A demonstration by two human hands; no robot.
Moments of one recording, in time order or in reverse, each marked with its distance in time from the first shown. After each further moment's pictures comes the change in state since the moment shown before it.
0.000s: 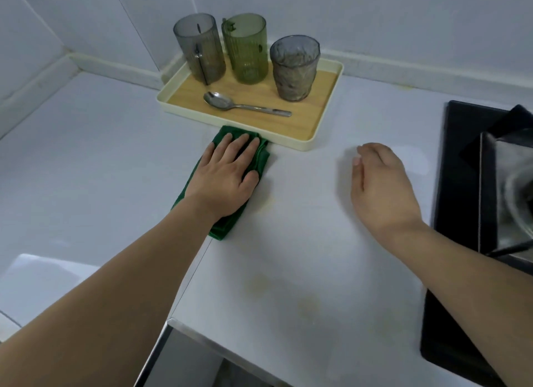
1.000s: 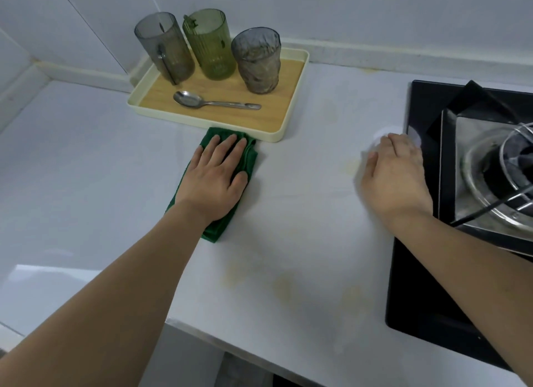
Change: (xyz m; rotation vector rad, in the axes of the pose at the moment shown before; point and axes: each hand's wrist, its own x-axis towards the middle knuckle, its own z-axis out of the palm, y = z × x) left_hand -0.006 0.033 0.000 -0.010 -0.009 0.009; right_hand -0.004 0.069 -0.007 -0.192 0.050 0.178
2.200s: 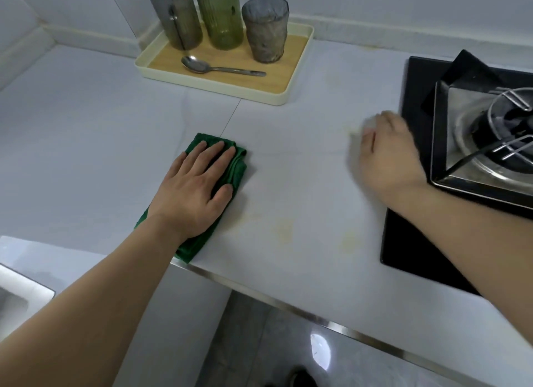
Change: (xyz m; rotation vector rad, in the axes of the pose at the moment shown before) left_hand -0.111 -0.007 0.014 -0.020 0.042 0.032; right_hand -0.046 -0.005 -0.013 0.114 0.009 -0.099
